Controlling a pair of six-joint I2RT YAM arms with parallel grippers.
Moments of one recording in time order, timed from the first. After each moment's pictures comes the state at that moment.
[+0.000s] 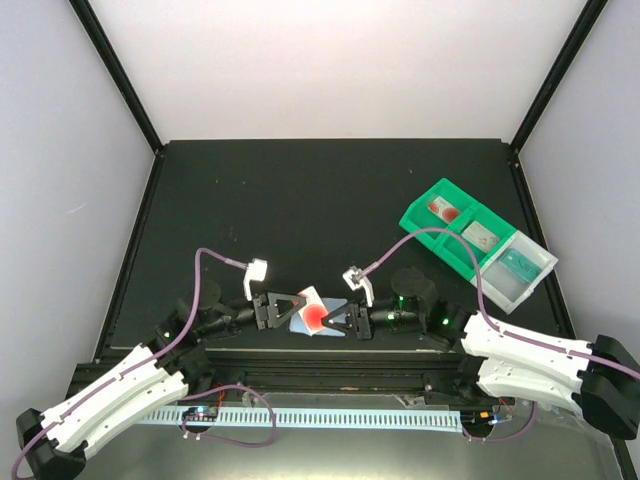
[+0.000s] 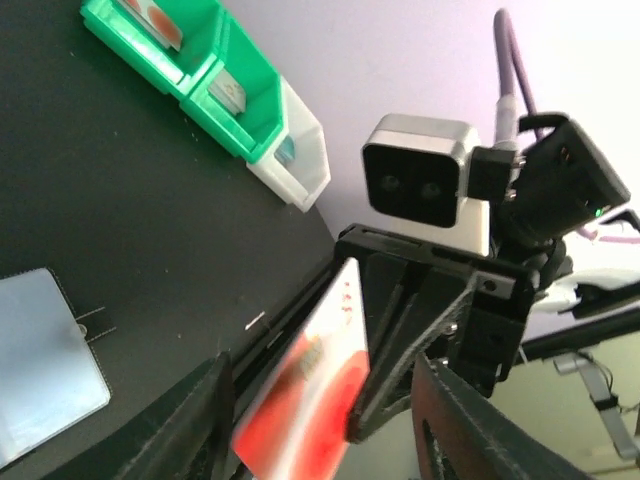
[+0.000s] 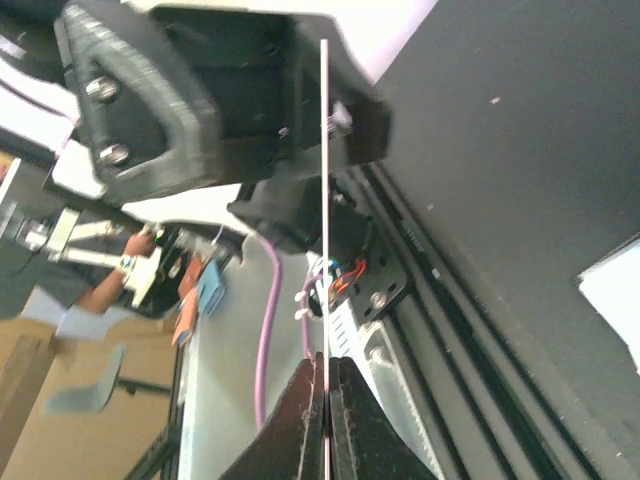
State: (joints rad) left arm -0.79 0.44 0.34 -0.06 0.44 -0.95; right arm 1.00 0.98 0.45 0.22 -0.57 0.79
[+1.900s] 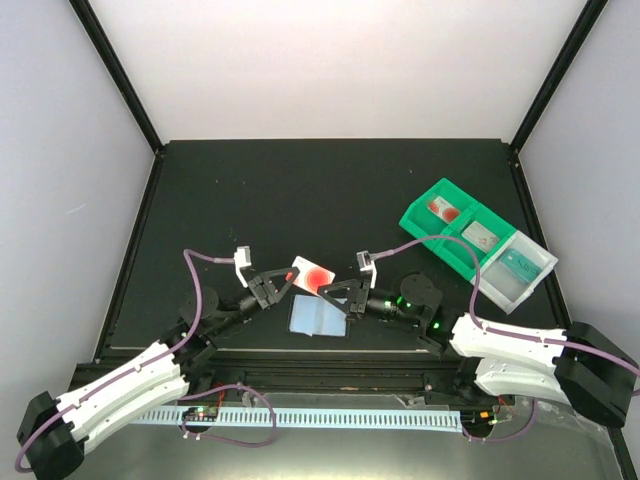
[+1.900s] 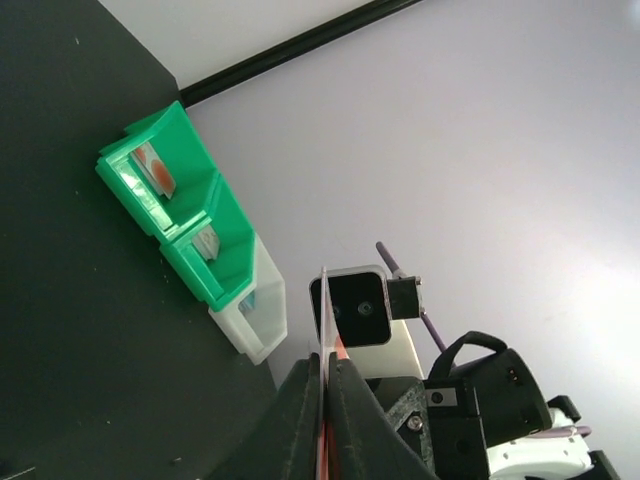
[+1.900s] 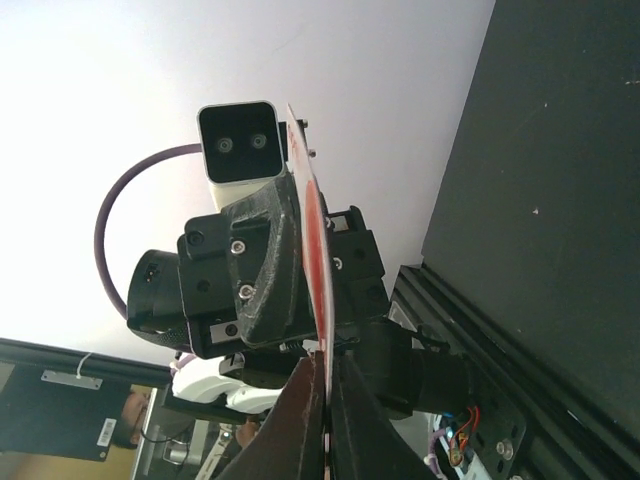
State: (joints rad) left arm -0.79 0.55 0.19 0.43 0.16 -1.21; right arm 1.00 1.07 0.35 0.71 -0.33 1.32
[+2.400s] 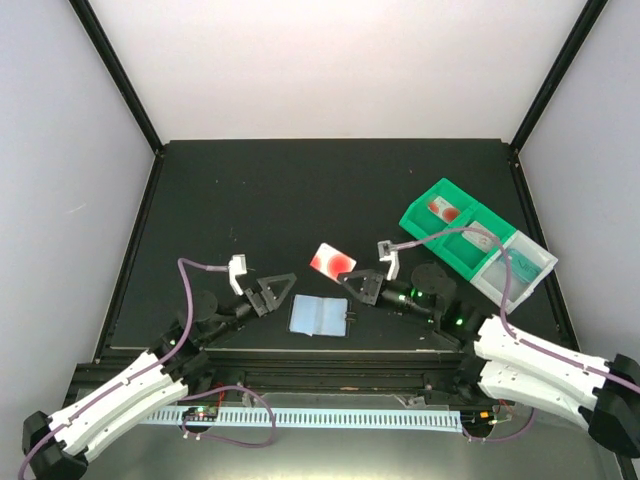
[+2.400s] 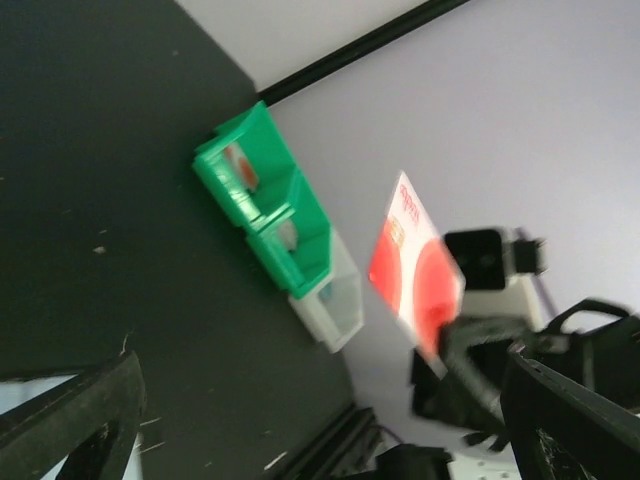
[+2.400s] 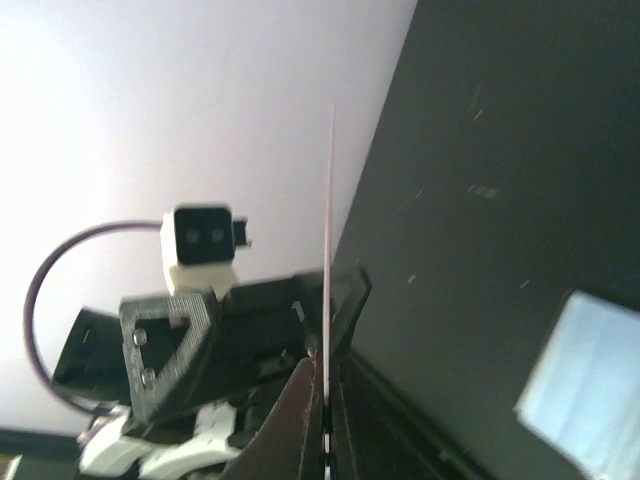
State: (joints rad) left arm -0.79 0.38 0.19 0.16 0.11 -1.13; right arm 0.95 0.88 0.43 0.30 -0.23 1.13
